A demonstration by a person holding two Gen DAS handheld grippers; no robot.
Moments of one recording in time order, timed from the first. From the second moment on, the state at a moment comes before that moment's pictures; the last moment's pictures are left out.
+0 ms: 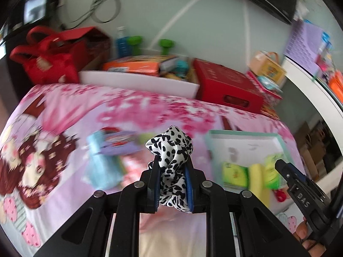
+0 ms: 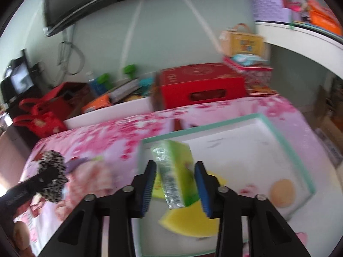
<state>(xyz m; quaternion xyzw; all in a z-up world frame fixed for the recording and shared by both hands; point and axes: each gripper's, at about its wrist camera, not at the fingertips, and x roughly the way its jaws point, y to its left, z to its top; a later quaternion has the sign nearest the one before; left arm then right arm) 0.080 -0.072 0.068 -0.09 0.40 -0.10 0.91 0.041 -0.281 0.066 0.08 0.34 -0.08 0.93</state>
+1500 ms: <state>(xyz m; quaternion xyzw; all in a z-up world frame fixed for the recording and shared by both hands) 0.120 -0.172 0.023 -0.01 0.45 -0.12 0.88 0.038 -0.353 0.026 0.09 0.41 -0.22 0.88</state>
